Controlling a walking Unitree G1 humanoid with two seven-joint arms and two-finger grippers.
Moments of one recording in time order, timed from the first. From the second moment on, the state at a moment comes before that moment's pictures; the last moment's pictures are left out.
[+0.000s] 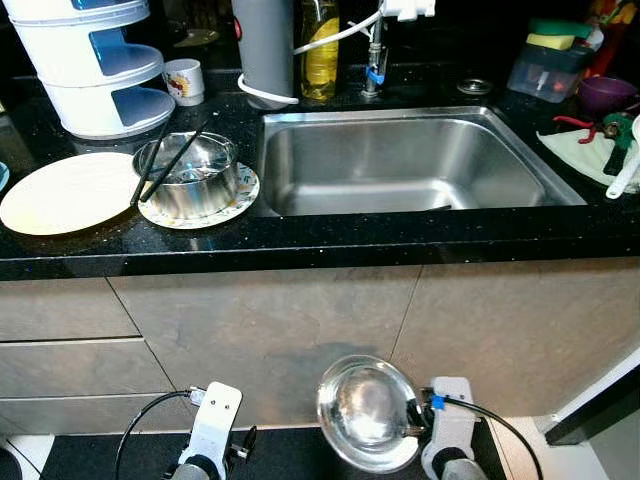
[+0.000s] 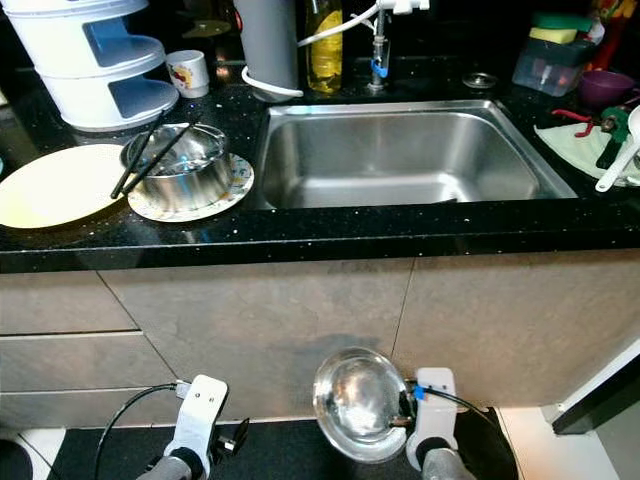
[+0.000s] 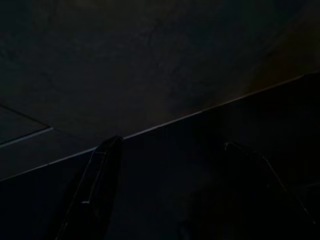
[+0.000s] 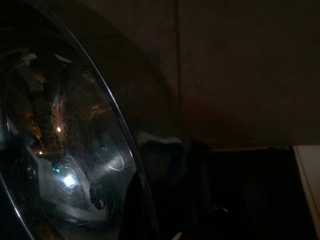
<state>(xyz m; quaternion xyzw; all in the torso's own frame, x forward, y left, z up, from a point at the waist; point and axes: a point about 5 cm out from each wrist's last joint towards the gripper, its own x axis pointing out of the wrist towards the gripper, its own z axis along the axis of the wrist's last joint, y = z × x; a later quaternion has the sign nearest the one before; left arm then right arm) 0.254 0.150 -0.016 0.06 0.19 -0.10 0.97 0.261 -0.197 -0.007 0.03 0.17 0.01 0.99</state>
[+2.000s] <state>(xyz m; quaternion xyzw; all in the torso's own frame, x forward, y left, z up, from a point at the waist) 0.246 0.128 -0.018 0.02 0.19 -0.11 0.98 0.259 -0.143 0.003 0.00 0.21 0.16 0.96</state>
